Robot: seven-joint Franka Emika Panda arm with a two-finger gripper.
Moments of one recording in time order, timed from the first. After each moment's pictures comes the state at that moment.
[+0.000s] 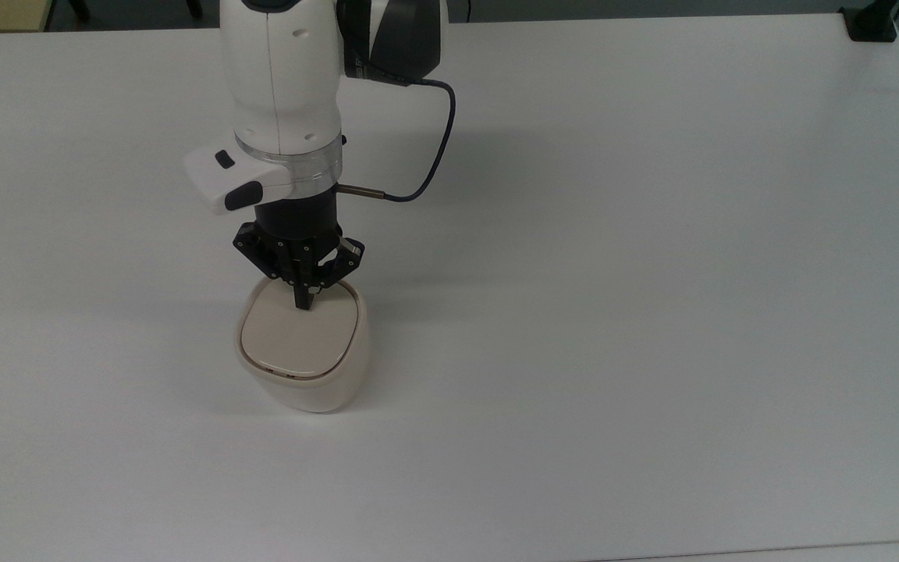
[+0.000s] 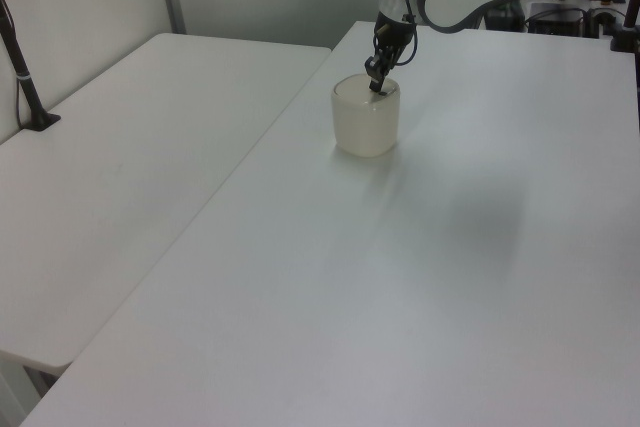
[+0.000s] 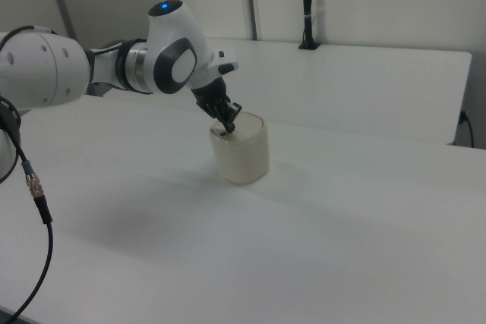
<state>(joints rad) 0.01 0.43 -0.04 -1.55 -0.07 2.31 0.15</state>
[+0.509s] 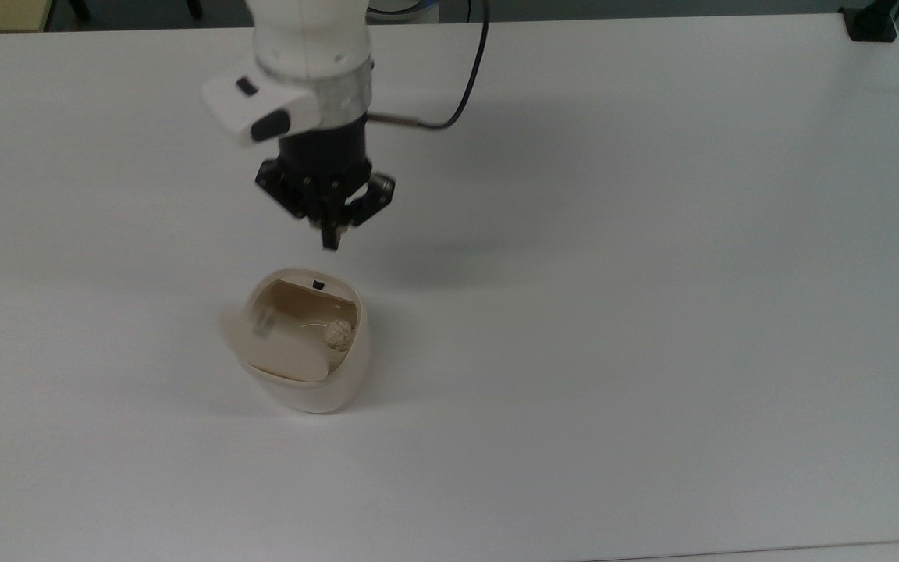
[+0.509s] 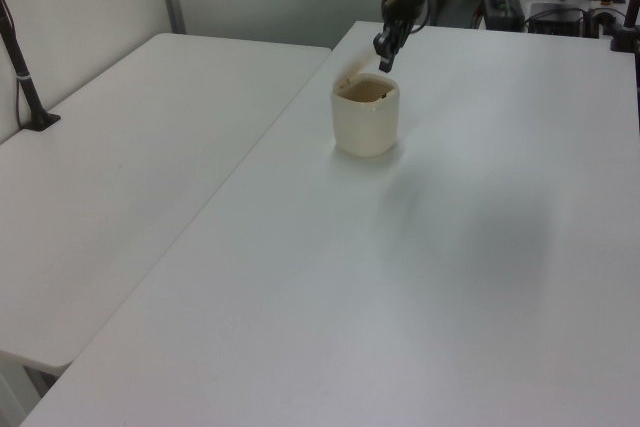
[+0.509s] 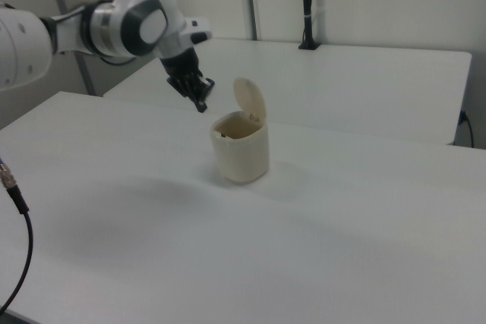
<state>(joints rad) 0.05 0.31 -0.03 -1.51 -0.07 2.08 0.15</state>
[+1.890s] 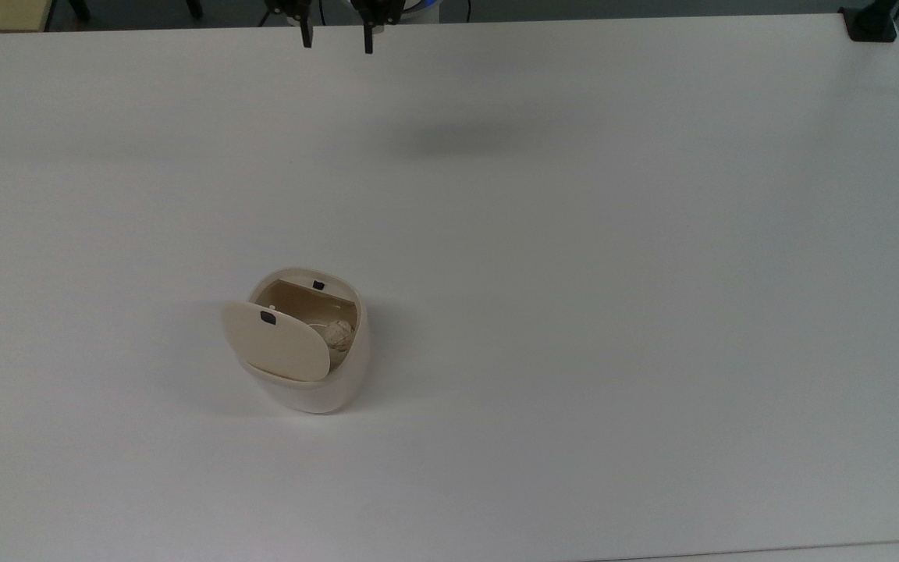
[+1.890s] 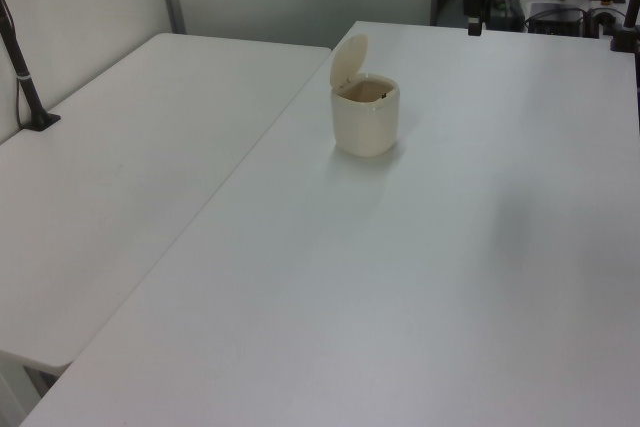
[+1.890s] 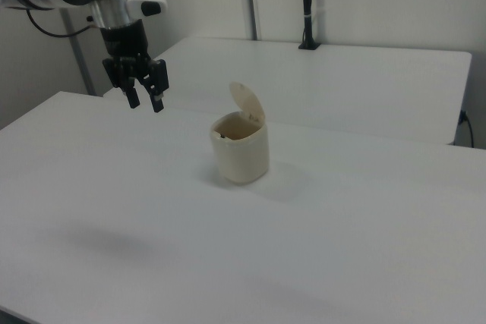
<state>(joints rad) 0.07 0.01 -0.03 -1.60 -0.07 1.60 0.06</state>
